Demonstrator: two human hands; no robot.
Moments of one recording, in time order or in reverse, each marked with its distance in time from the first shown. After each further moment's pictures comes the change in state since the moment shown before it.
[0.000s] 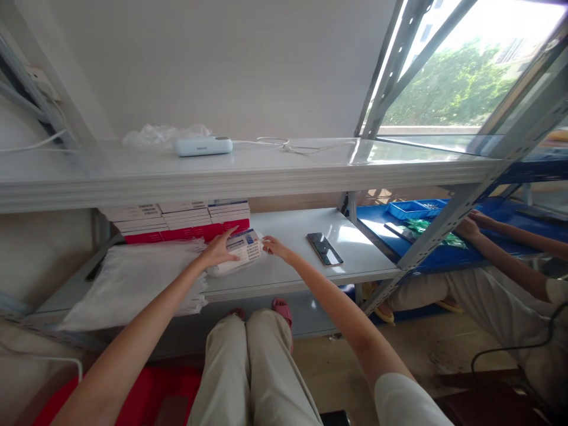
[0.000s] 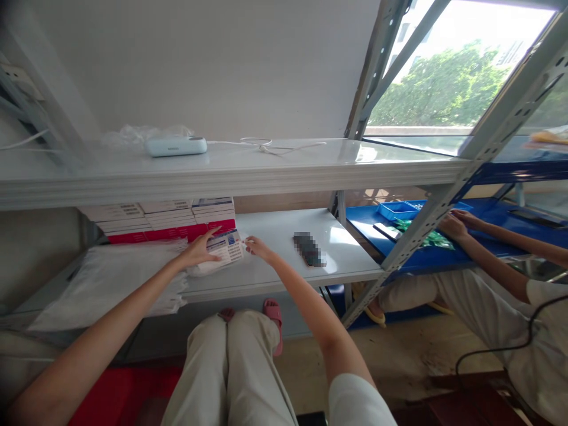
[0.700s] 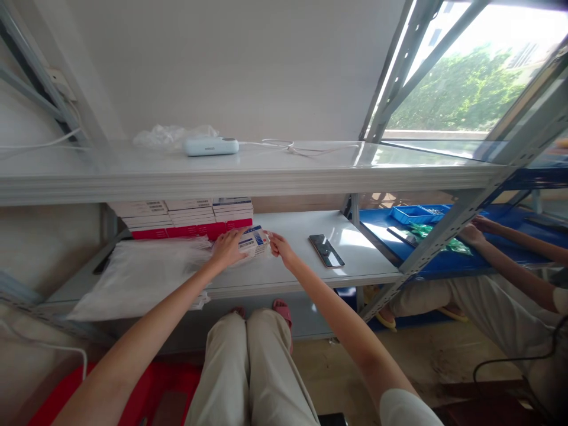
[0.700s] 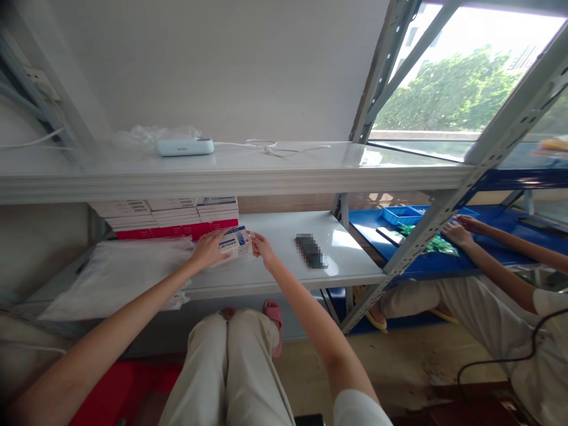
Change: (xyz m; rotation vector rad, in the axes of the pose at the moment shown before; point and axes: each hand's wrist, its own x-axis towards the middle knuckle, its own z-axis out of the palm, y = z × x) left_hand -0.006 0.037 0.017 0.372 0.095 -0.007; right_hand -0.029 -0.026 0.019 0.310 0.119 -0.113
